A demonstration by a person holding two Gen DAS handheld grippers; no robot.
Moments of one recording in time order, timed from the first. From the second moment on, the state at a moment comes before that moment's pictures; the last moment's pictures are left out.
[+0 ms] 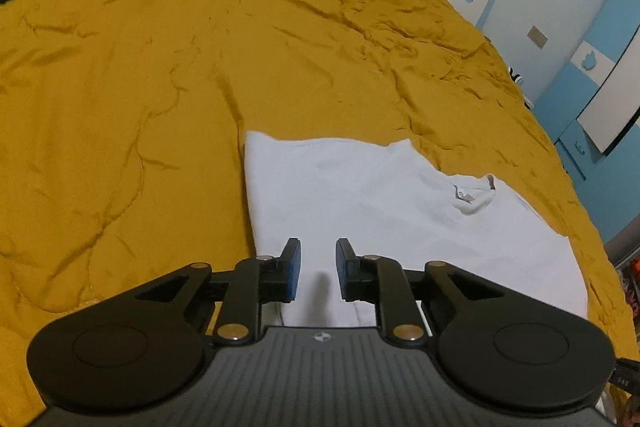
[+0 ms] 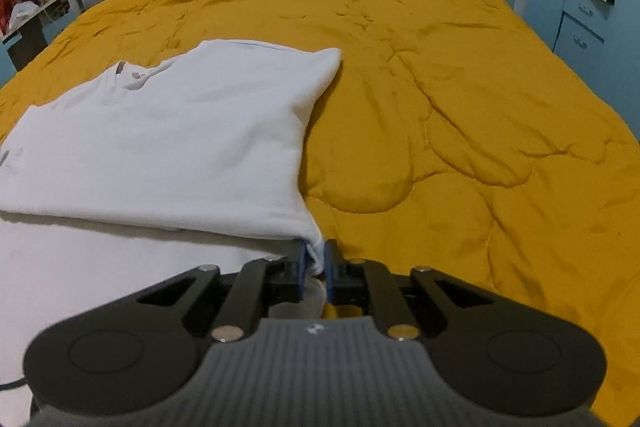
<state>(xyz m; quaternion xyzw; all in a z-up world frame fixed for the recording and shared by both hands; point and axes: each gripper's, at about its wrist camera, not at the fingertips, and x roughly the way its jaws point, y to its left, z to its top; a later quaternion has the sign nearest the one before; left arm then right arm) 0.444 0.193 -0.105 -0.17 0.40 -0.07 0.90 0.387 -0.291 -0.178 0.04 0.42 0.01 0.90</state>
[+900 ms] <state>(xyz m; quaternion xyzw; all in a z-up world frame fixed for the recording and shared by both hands) 0.432 0.167 -0.128 -0.02 0.38 -0.06 0.92 0.384 -0.293 -0.183 0.05 0.42 0.01 0.90</state>
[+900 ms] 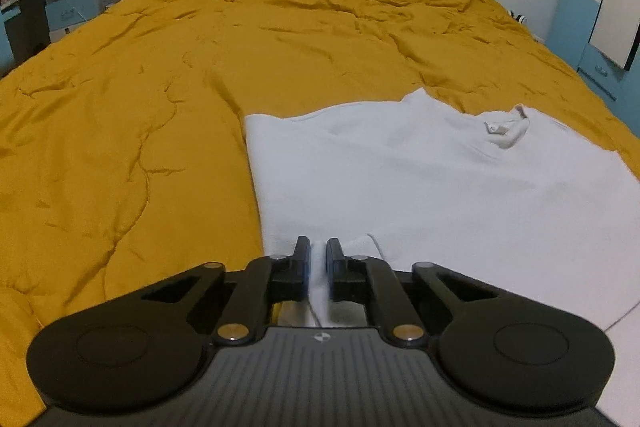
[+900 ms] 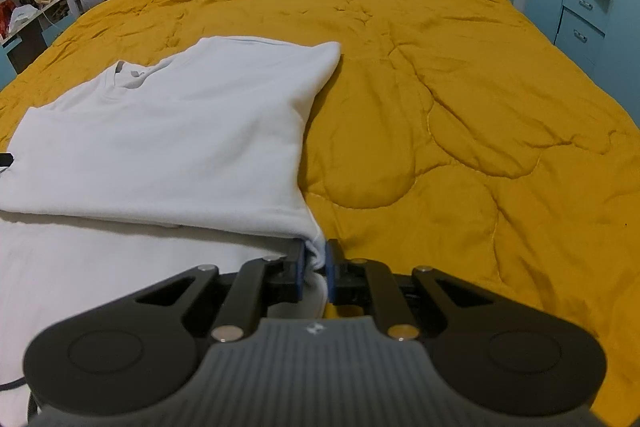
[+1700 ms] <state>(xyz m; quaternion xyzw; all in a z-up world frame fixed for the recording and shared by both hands) 0.452 0.184 -0.109 -0.07 0.39 -0.03 0.92 0.364 -0.294 -0.159 0.04 0.41 0.01 0.91</state>
